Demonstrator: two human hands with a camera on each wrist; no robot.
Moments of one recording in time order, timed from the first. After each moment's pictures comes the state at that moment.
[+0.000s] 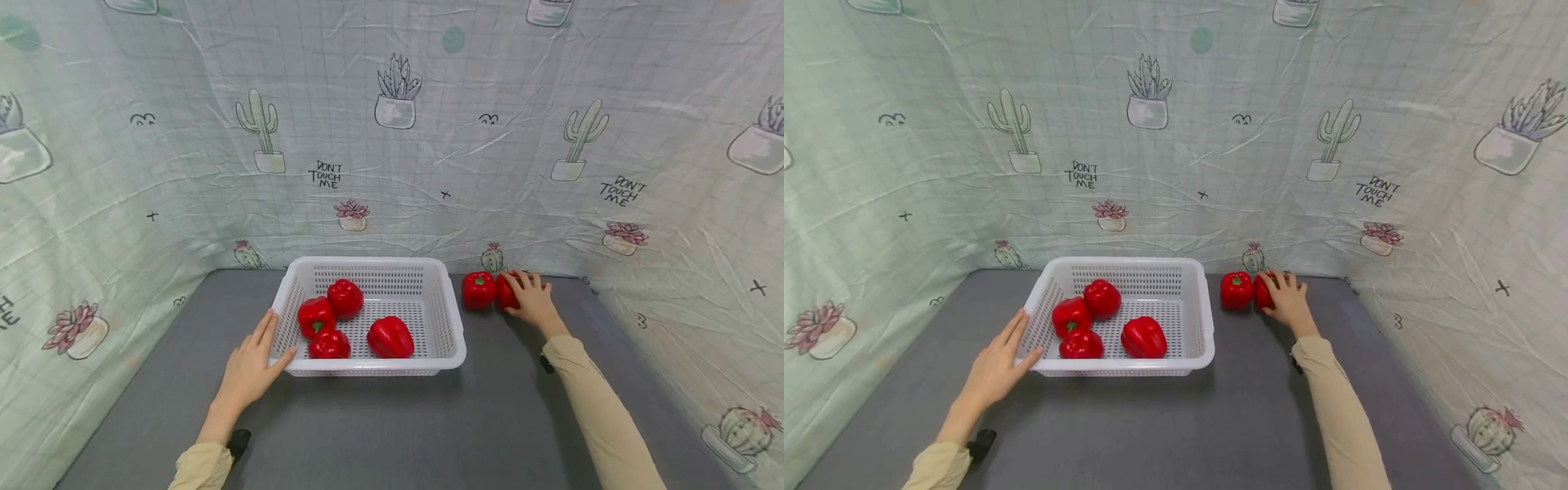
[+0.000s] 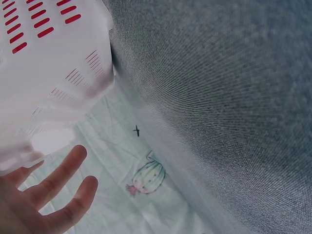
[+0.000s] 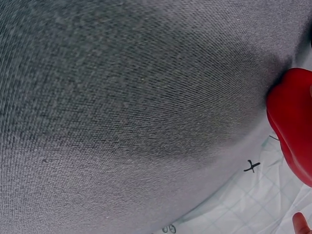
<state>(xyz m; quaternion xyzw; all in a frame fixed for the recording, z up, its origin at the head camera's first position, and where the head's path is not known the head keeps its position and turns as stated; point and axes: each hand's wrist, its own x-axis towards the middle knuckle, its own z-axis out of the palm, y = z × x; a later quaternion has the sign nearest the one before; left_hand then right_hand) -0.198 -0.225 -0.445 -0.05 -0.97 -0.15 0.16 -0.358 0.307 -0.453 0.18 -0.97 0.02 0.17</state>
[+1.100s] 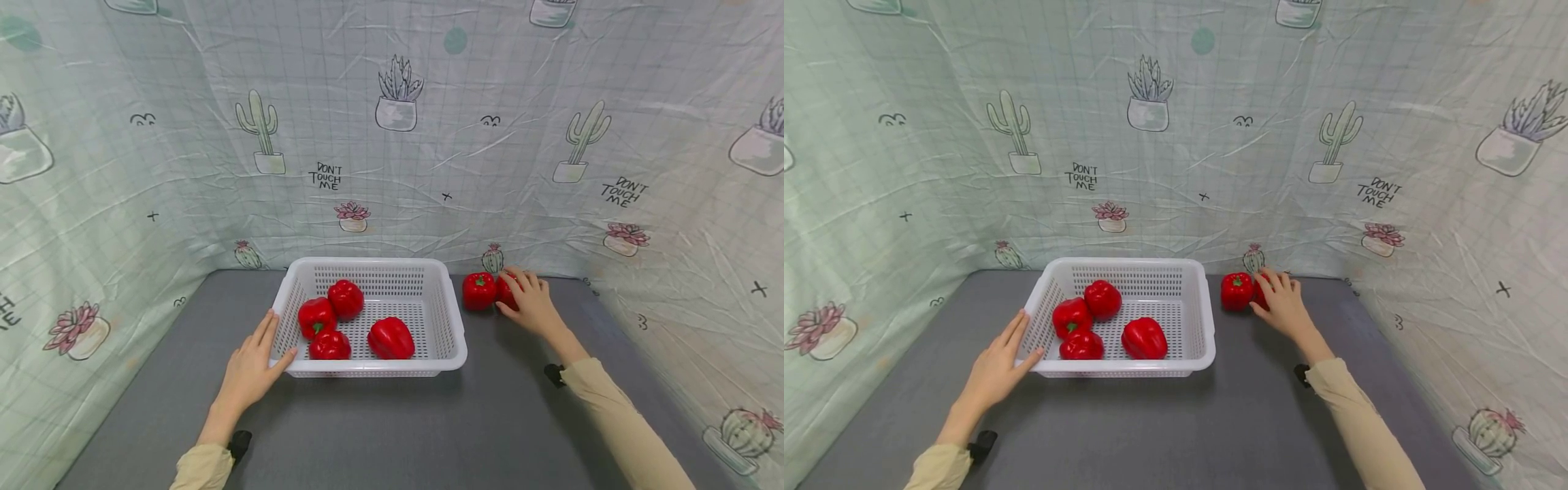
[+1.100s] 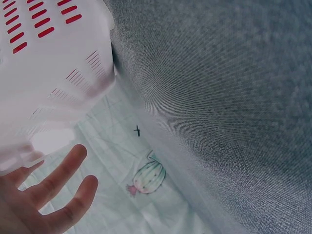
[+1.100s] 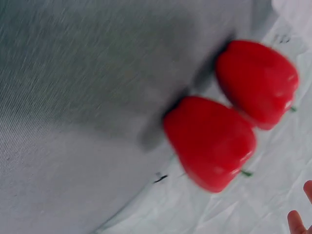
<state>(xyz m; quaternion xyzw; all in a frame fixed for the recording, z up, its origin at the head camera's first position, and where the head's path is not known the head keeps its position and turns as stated) -0.197 -0.224 -0.444 -0.04 -0.97 -0.15 0.16 -0.317 0.280 -0.417 0.26 -0.92 0.06 0.29</state>
